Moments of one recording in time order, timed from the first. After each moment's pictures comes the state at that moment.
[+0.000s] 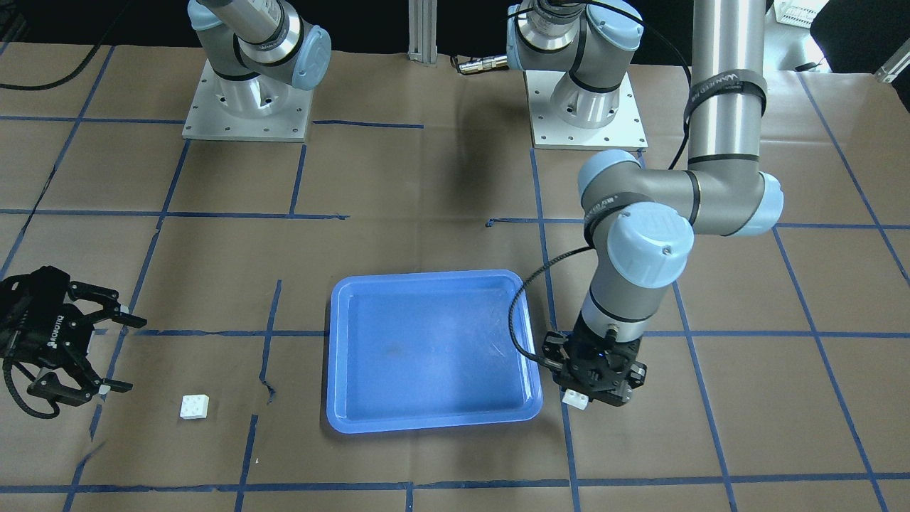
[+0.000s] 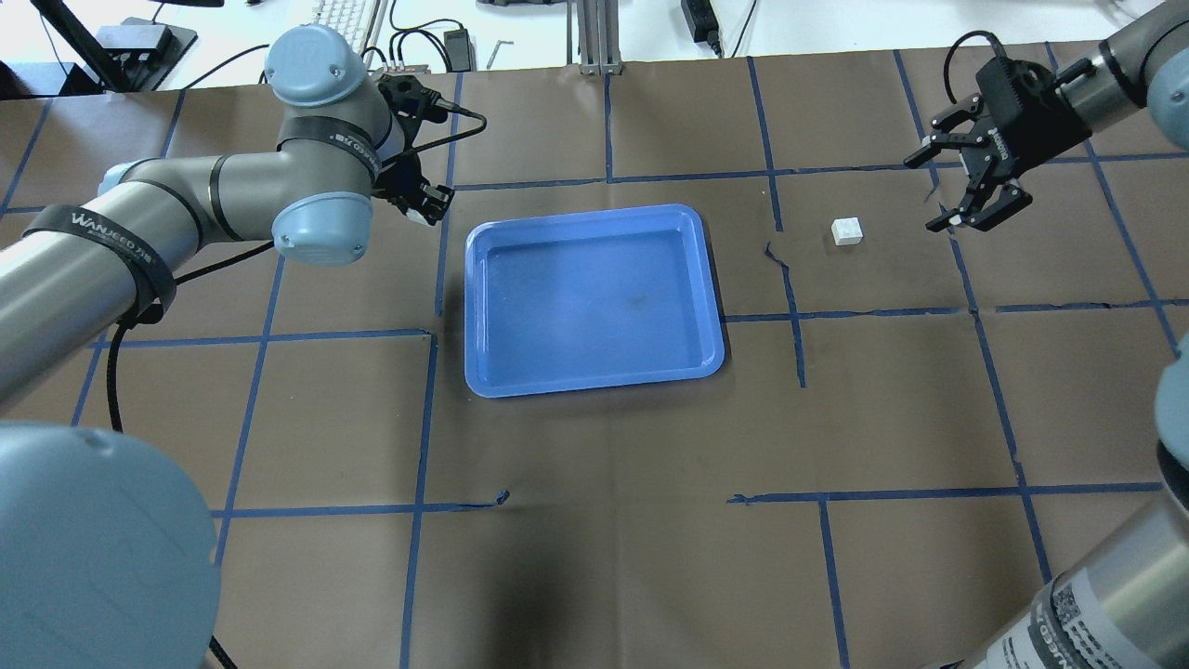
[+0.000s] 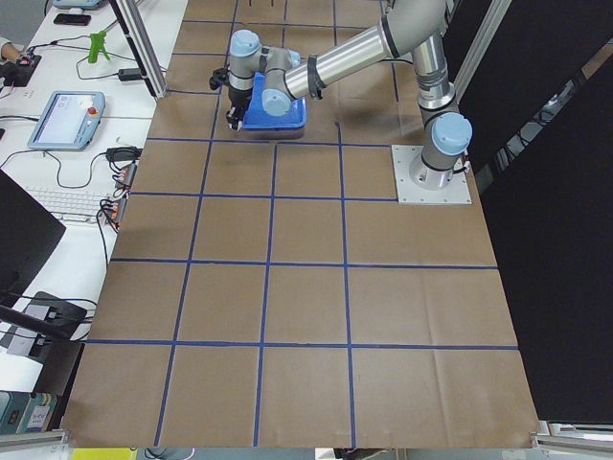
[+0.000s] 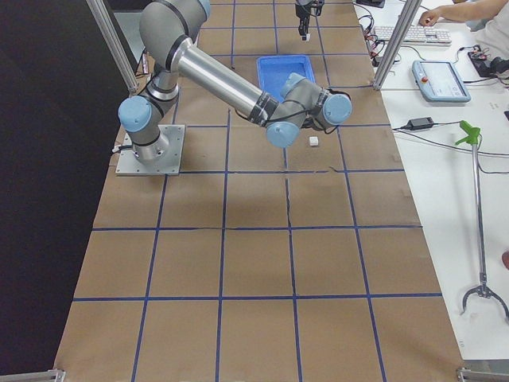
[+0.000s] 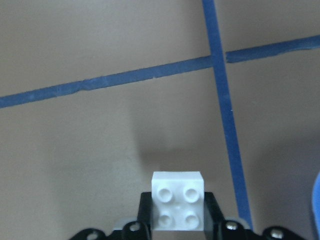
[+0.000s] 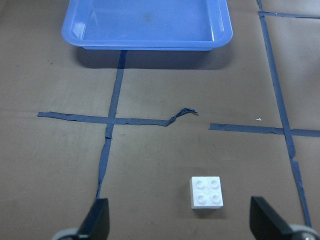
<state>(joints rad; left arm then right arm) -1.64 -2.02 -1.66 -0.82 1.59 0.53 1.11 -1.05 1.54 -1.73 -0.97 -2.21</state>
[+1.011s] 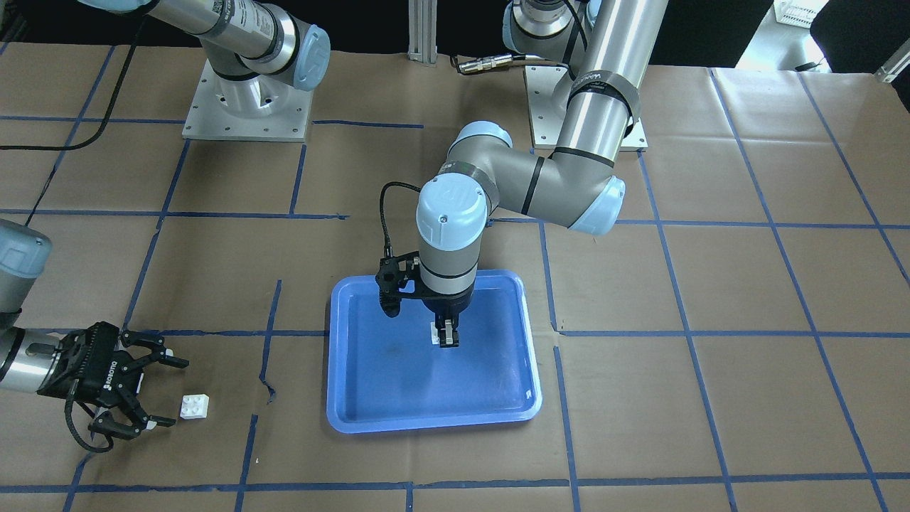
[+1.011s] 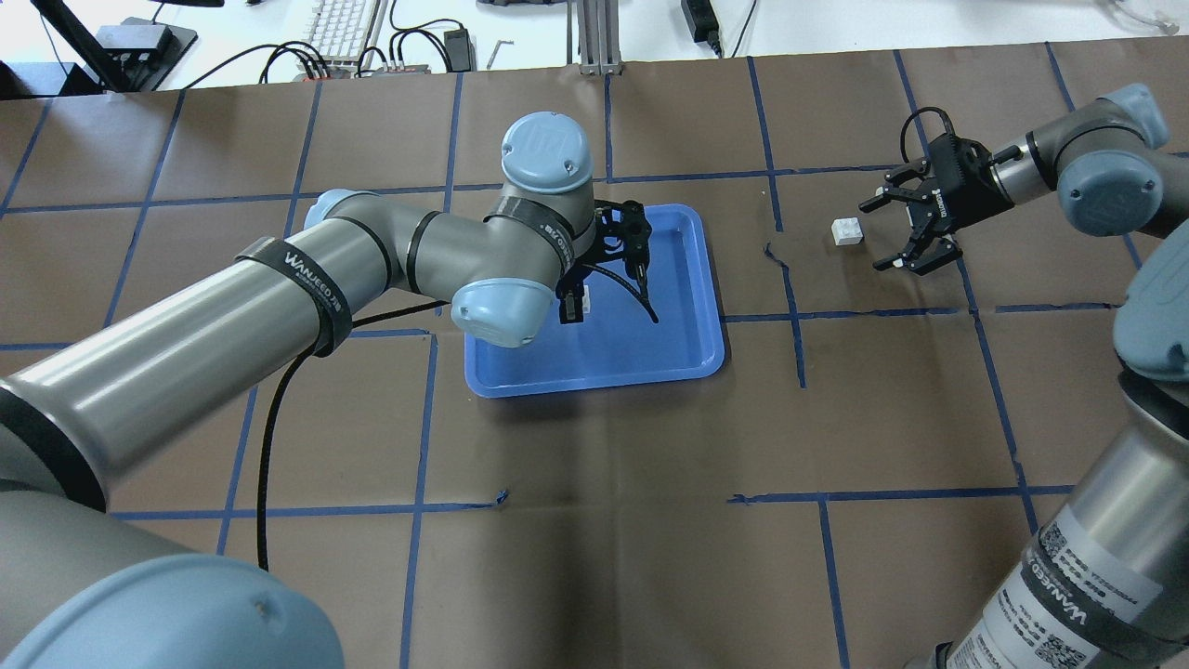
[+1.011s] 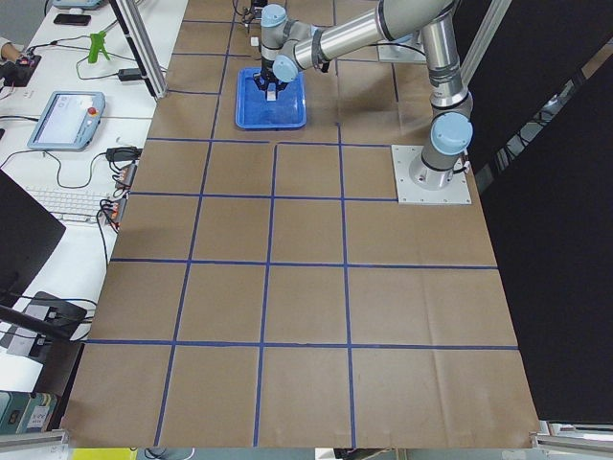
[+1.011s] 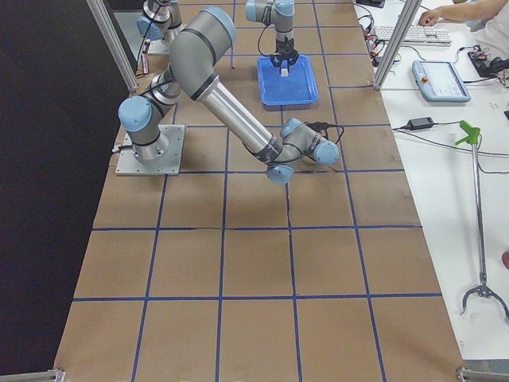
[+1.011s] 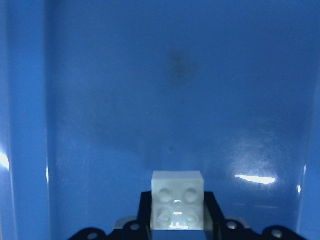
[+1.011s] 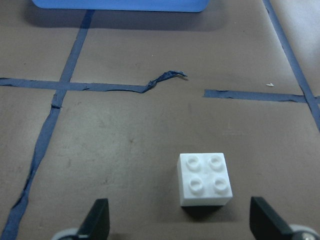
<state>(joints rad) -1.91 -2.09 -1.69 -0.87 1.61 1.18 1.12 -0.89 1.57 -1.89 -0.89 -2.22</state>
